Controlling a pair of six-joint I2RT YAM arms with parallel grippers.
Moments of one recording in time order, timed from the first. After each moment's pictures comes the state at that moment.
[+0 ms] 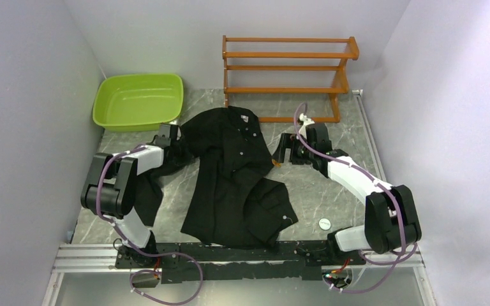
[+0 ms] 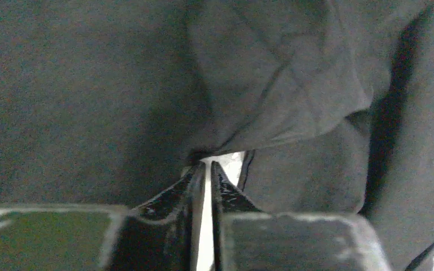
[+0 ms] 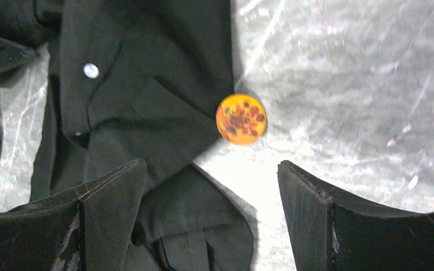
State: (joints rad) left arm -0.21 1.70 0.87 -0.07 0.13 -0.55; right arm 0.29 1.37 0.80 -0.13 -0.25 0.37
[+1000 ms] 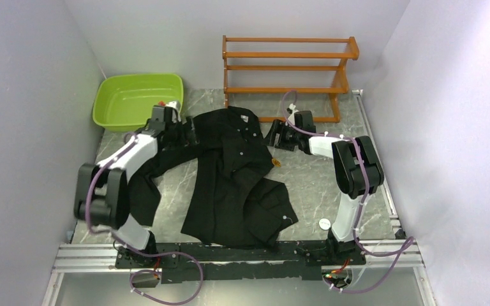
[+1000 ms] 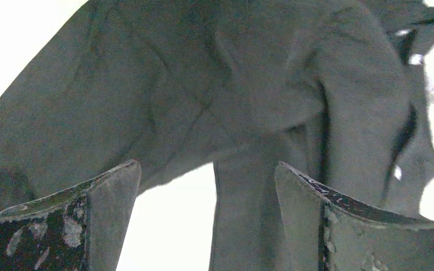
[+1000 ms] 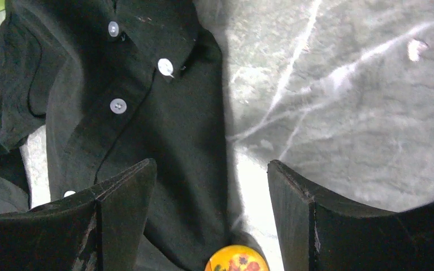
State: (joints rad) left arm -0.15 1.49 0.99 -0.27 0.13 -0.38; right arm 0.24 1.90 1.04 0.14 -0.43 0.48
